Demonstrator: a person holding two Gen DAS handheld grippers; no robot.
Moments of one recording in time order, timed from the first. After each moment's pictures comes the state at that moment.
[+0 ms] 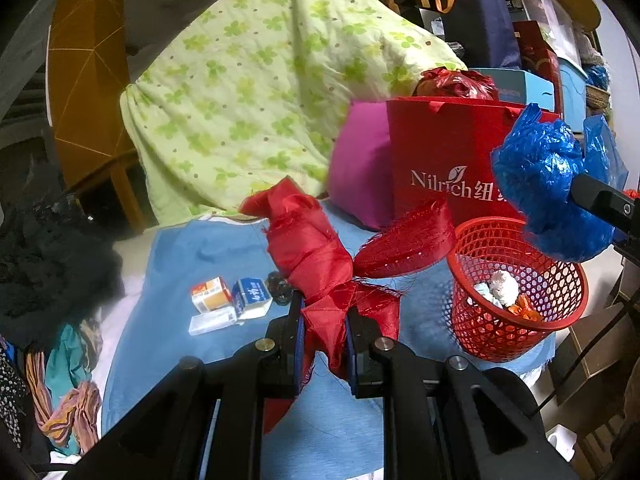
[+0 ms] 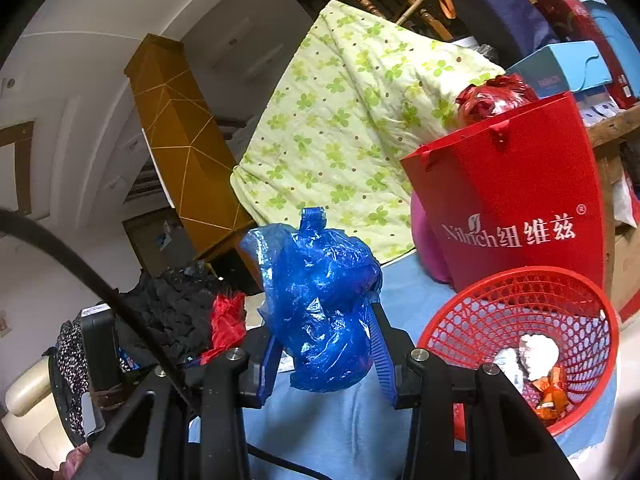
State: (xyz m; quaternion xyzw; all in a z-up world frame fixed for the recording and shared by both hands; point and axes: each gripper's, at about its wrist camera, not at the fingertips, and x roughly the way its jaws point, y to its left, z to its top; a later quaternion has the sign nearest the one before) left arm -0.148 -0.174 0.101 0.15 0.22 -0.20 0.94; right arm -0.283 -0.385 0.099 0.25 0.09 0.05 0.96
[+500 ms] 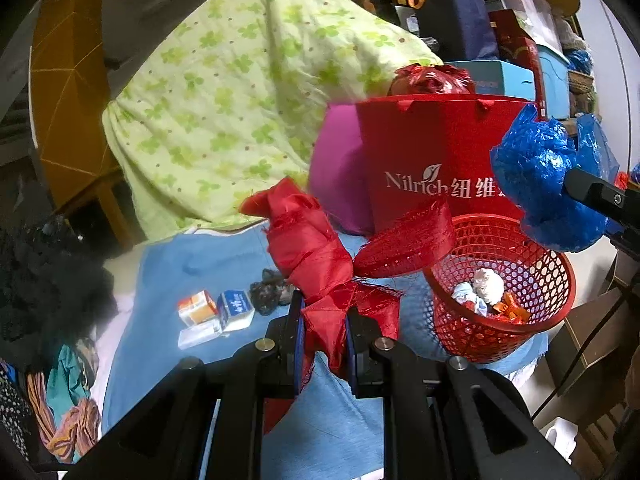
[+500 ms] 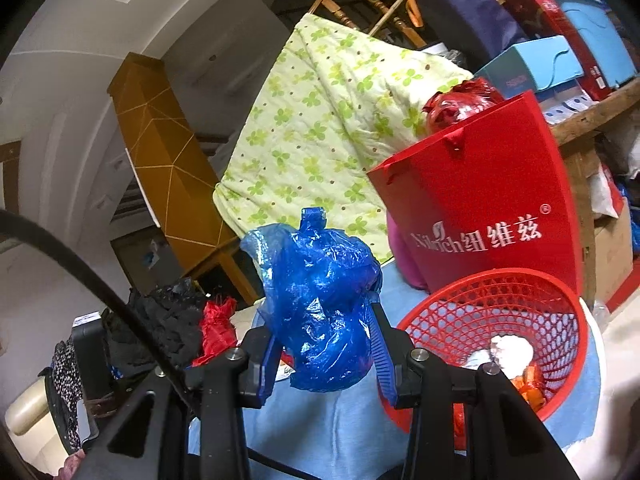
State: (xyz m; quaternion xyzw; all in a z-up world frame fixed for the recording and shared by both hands) left arm -0.159 -0.204 0.105 0.18 0.21 -0.23 0.93; right arm -0.303 -0.418 0.093 0.27 0.07 0.02 0.96
